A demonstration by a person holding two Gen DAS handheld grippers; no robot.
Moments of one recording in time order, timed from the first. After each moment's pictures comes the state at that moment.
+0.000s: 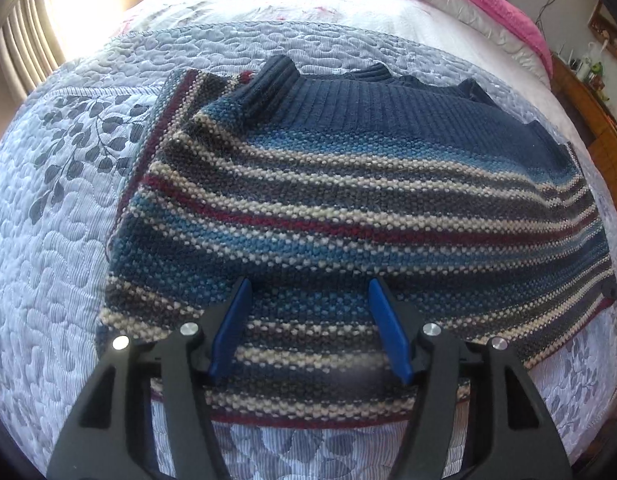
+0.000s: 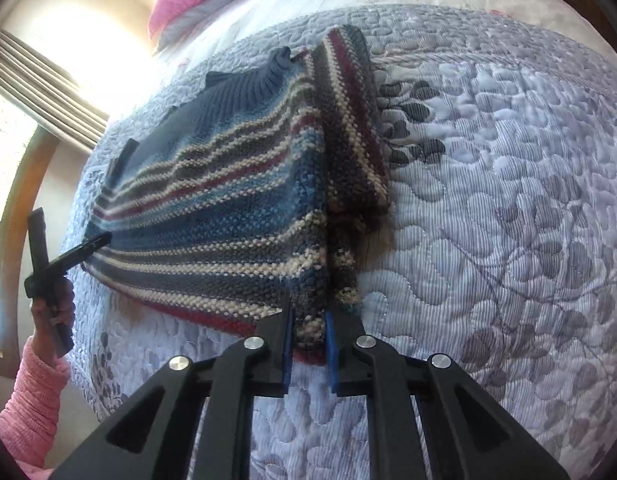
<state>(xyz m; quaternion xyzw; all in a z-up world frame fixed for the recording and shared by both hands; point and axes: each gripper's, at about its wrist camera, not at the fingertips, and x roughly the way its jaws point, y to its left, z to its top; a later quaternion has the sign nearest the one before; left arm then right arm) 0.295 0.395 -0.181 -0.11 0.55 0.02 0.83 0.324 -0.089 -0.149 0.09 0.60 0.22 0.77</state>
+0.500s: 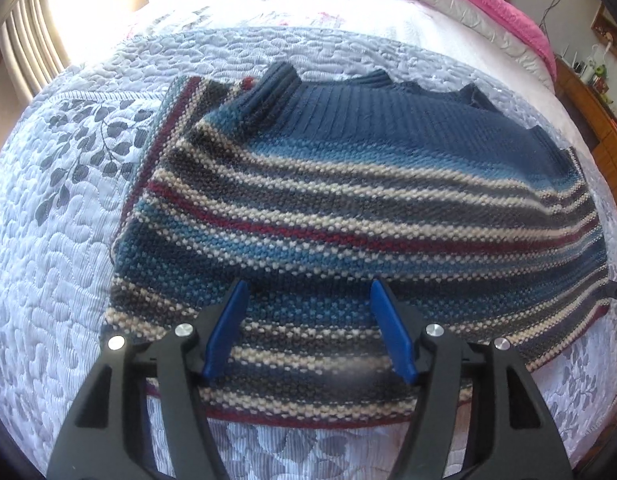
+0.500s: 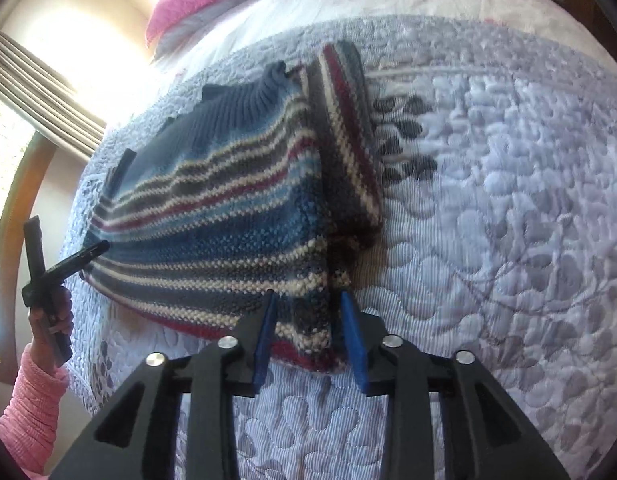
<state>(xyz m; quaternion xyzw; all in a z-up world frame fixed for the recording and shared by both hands) 0.297 0.388 -0.166 -0.11 0.54 0.02 0.84 0.330 -0.086 -0.127 0.08 0.57 0.21 0.79</state>
